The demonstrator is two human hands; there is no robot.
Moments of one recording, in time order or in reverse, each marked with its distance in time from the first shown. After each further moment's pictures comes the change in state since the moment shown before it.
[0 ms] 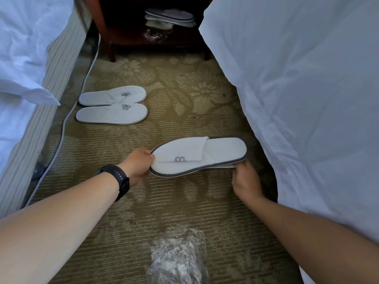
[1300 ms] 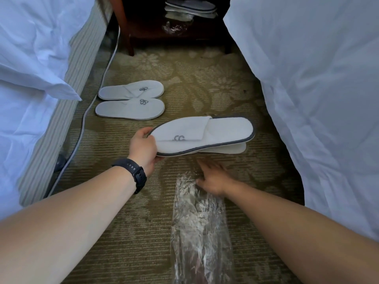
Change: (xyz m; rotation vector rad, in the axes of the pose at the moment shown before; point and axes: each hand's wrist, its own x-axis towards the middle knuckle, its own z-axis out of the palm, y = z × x) left_hand 0.014 0.013 -0.015 -0.573 0.309 0.062; right_hand 0.041 -0.076 0.084 -0.277 -0.640 -0.247
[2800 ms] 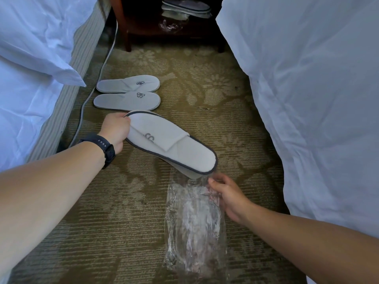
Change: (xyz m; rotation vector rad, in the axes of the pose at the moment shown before) left_hand 0.008 0.029 -0.059 0.294 0.031 0.208; right_hand -0.127 -0.005 0.030 1.487 0.164 0.385
